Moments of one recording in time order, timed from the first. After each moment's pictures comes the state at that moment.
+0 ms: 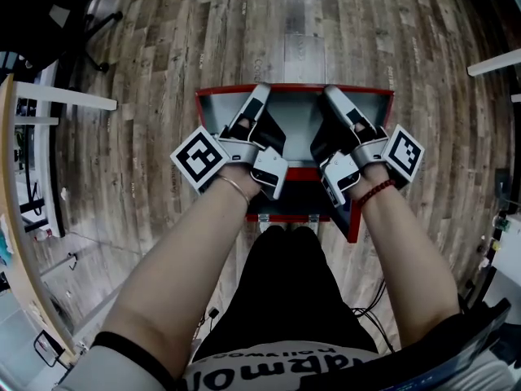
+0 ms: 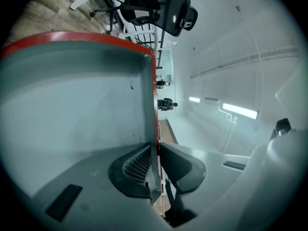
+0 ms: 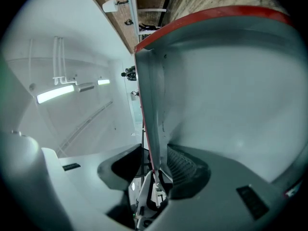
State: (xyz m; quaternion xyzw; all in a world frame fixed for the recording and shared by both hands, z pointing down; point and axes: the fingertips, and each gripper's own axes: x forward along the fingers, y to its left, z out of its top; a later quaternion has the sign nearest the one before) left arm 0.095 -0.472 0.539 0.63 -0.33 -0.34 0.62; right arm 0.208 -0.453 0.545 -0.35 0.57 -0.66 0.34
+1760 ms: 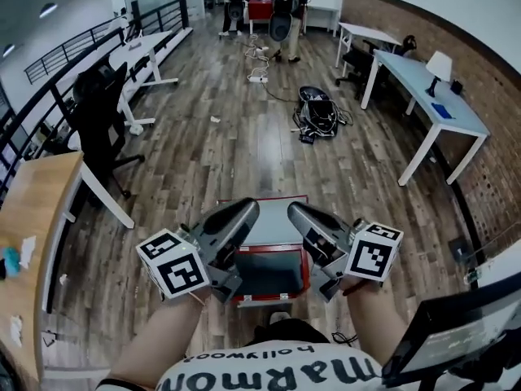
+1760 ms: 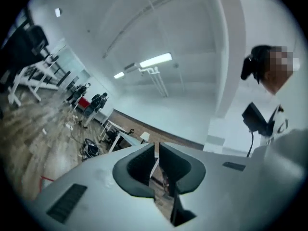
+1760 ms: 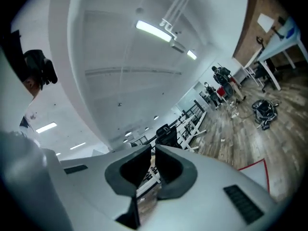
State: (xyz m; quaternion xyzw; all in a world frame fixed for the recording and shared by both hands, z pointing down) left arm 0.097 -0.193 0.127 0.94 -0.22 -0.15 0.23; right arm 0.164 -0.187 0.147 -0.31 0.90 -0.28 0.13
